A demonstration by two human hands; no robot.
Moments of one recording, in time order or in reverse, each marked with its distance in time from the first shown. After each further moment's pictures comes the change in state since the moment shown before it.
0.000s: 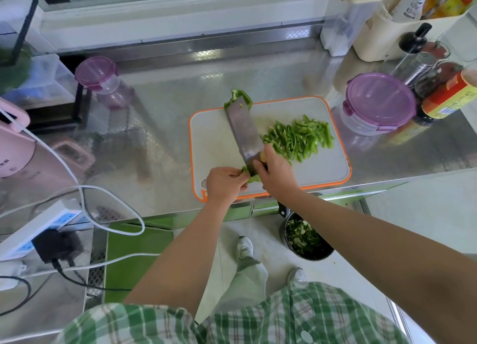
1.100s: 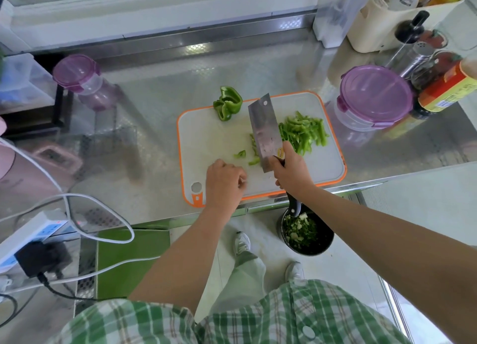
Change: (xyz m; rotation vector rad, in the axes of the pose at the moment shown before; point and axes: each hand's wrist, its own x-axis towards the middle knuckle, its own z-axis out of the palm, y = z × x) left_hand 0.018 -0.013 0.016 0.997 0.085 0.690; right_hand 0.007 0.037 -0.030 0.187 -0.011 0.239
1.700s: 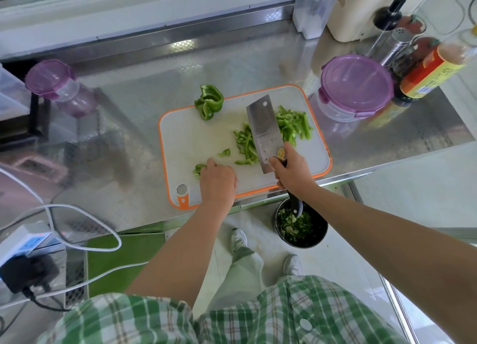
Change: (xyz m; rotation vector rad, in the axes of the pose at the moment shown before) left_hand 0.012 0.024 0.009 0.330 -0.281 -0.035; right_hand -0.007 0.031 -0.022 0.152 0.007 0.075
